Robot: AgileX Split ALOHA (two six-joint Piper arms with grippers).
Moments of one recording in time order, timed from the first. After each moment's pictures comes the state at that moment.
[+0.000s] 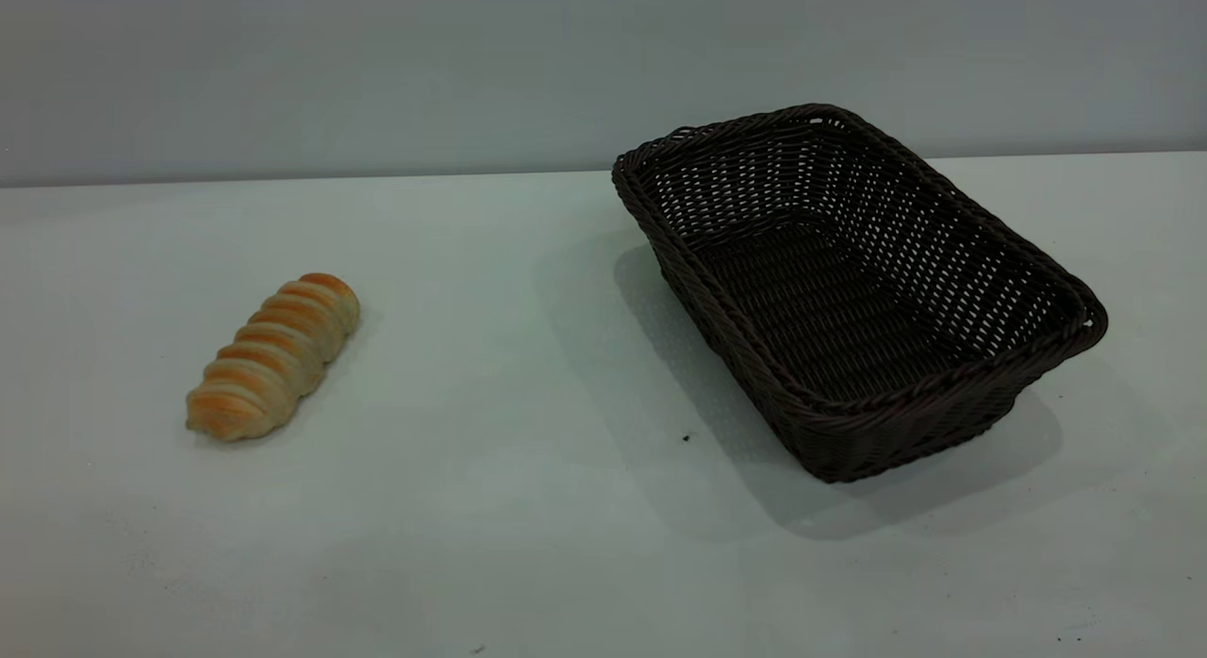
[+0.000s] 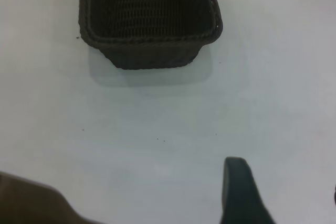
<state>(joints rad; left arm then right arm) -0.07 -0.02 -0.49 -0.01 1.13 0.06 0.05 -0.02 -0.48 0.13 1.14 -0.26</state>
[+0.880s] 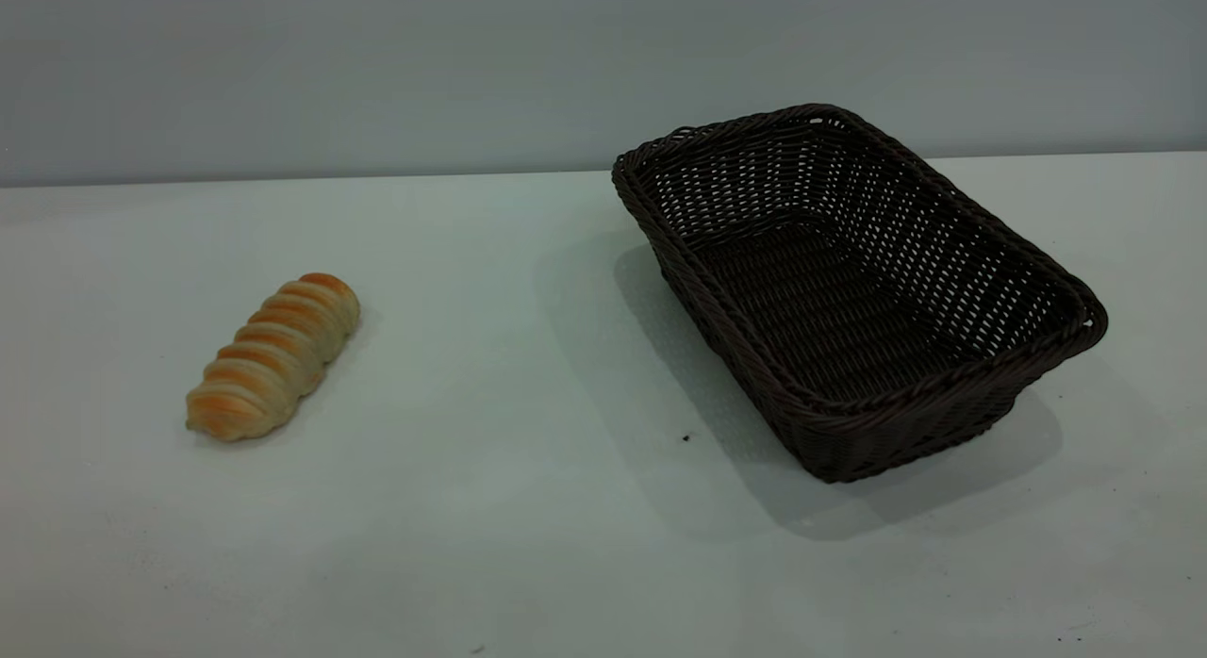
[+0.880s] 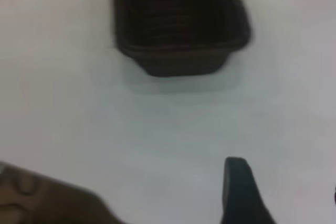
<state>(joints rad) -0.07 -0.02 -0.49 -0.01 1.11 0.09 0.05 -0.02 -0.48 0.26 1.14 -0.26</state>
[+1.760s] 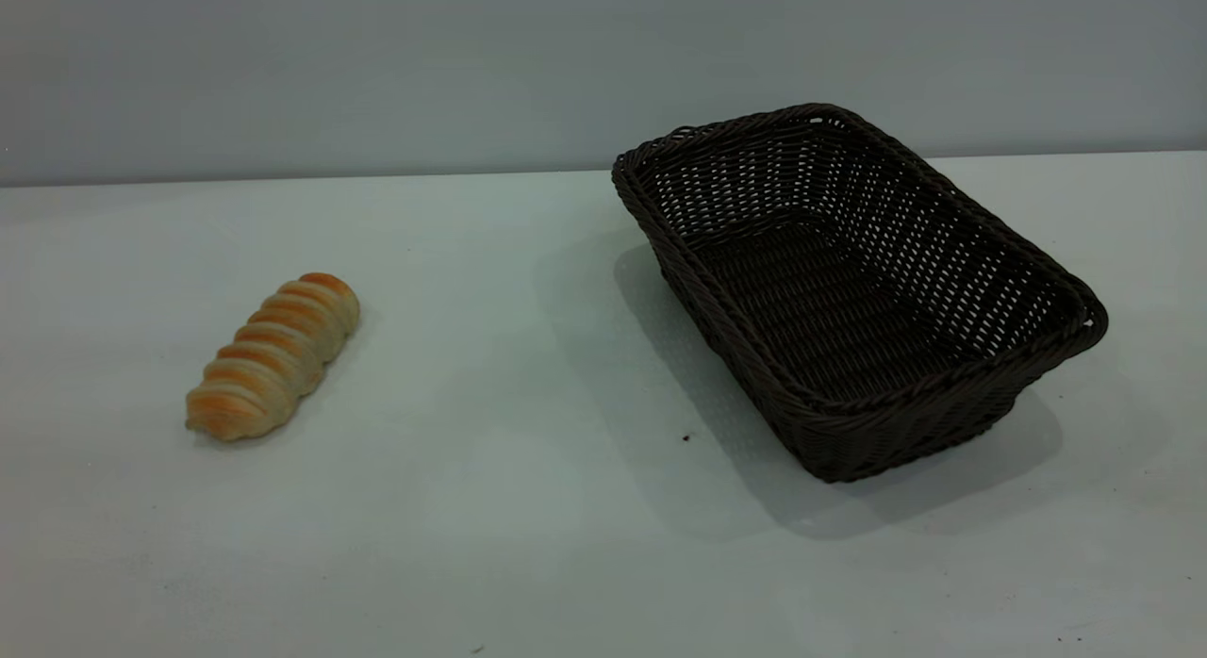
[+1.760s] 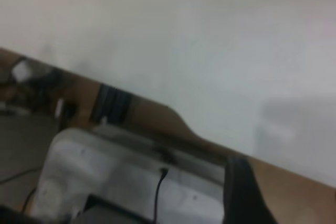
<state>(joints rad) -0.07 0.50 -0.76 -0.02 1.01 -0.01 0.05 0.87 -0.66 0.41 1.09 -0.36</state>
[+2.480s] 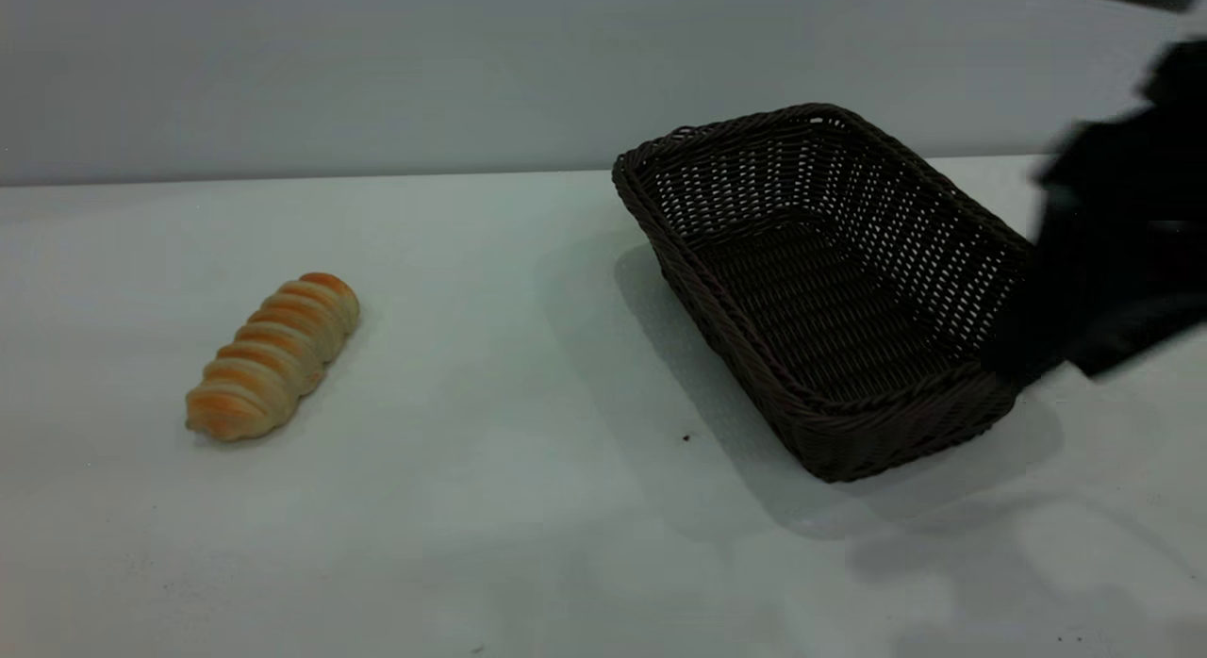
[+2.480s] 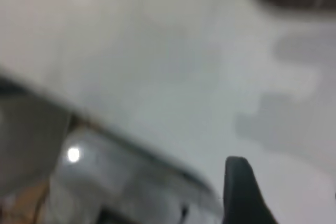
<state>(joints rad) -0.07 0.54 -0.76 -0.02 1.01 -0.01 0.35 1.48 -0.78 0.50 0.63 -0.30</state>
